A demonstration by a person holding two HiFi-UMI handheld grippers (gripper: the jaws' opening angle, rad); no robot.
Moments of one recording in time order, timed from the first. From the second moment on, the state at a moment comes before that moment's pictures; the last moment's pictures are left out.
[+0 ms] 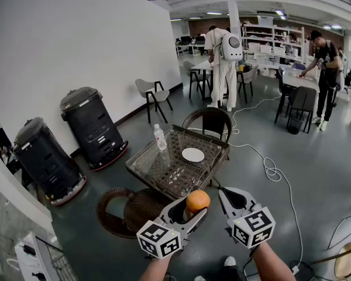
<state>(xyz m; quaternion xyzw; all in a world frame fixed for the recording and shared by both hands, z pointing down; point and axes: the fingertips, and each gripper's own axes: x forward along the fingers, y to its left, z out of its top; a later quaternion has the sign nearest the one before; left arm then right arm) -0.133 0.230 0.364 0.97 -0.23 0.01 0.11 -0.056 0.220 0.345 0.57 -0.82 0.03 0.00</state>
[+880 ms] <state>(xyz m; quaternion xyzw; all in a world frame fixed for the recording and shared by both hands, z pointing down) -0.096 0.191 0.374 0.96 -0.25 0.02 0.12 -0.020 0.179 0.349 0.54 -0.84 0.04 0.00</state>
